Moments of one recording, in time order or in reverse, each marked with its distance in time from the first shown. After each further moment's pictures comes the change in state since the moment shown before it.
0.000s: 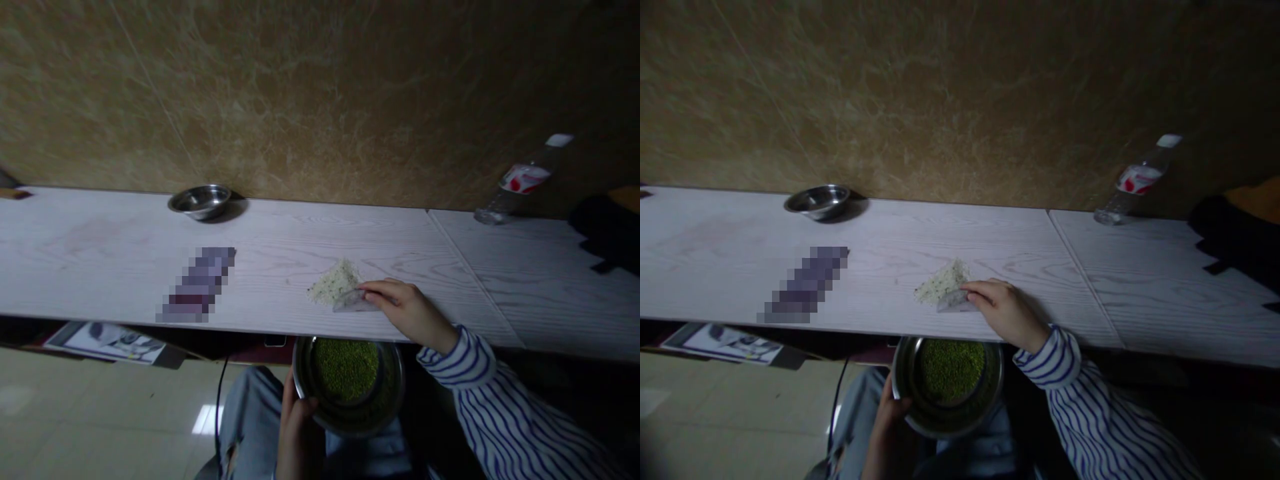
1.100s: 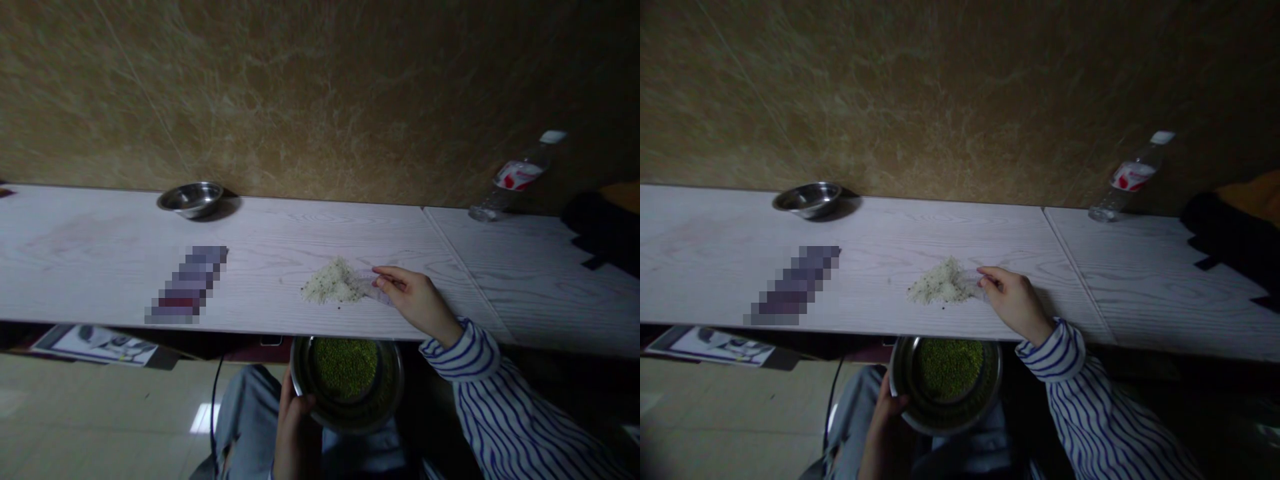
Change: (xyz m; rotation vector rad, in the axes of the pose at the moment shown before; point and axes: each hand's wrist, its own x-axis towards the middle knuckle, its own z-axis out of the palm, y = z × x) left_hand -0.002 0.000 0.008 -0.002 -0.006 -0.024; right_hand 0.003 0.022 -0.009 0.045 0.200 0.227
